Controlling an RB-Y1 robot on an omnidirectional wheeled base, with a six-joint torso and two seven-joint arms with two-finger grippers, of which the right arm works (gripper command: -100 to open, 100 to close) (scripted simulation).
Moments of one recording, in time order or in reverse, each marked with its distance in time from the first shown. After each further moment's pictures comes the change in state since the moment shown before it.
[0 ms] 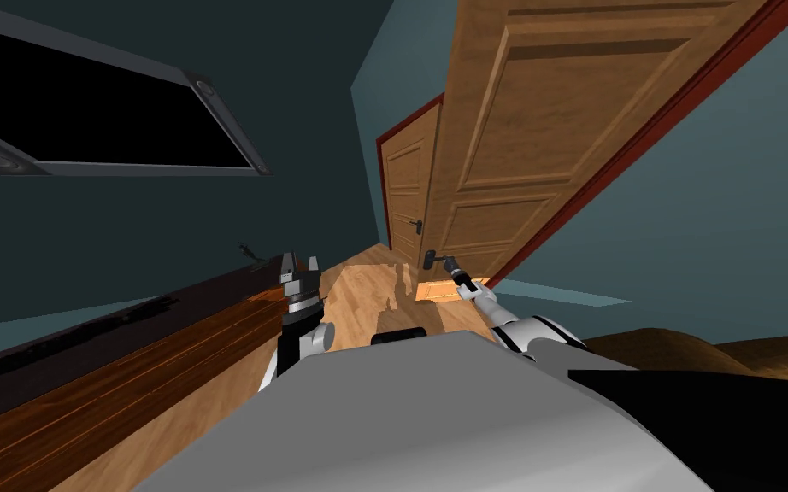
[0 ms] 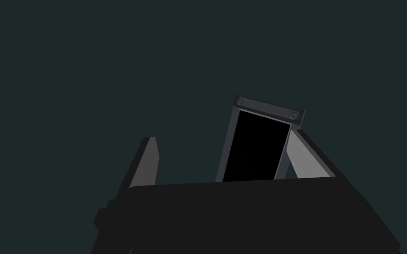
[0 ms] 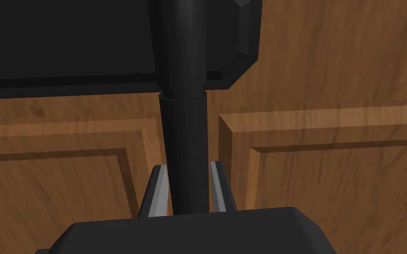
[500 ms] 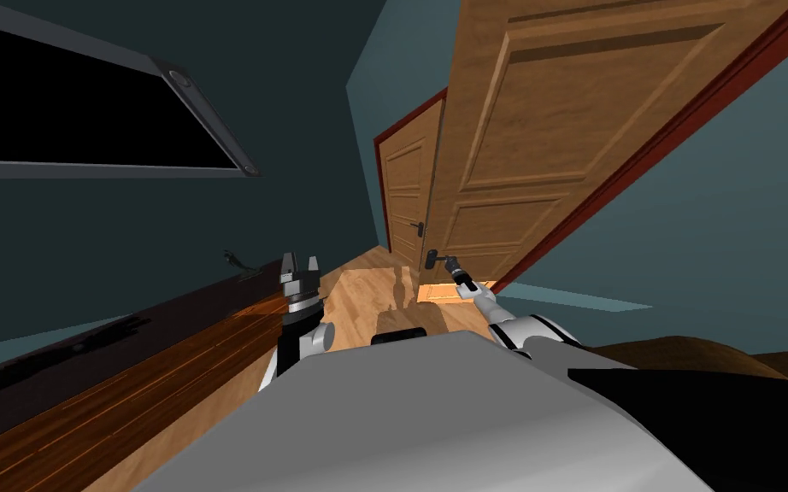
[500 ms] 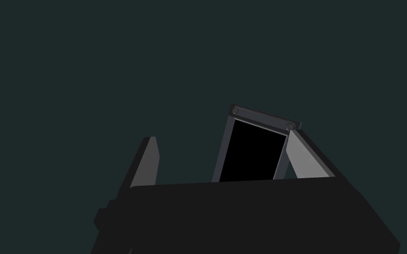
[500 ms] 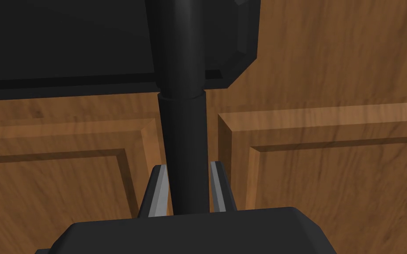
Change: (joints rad) arm -0.018 0.021 -0.050 0.039 -0.015 0.008 0.044
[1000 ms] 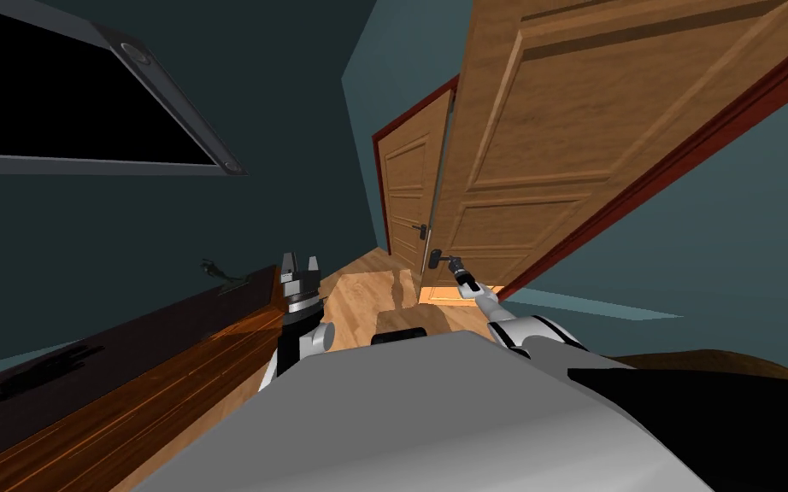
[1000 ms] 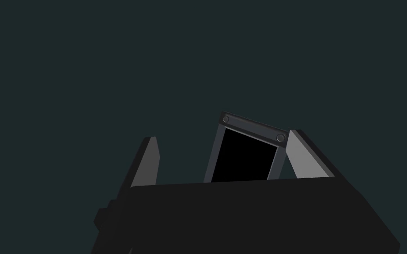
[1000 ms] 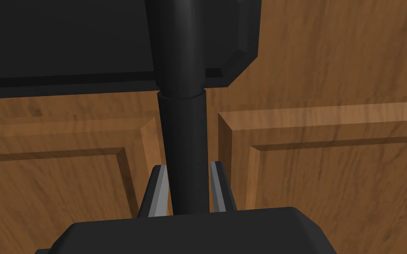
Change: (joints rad) arm -0.004 0.007 -0.063 0.030 -0.022 0.011 0.043
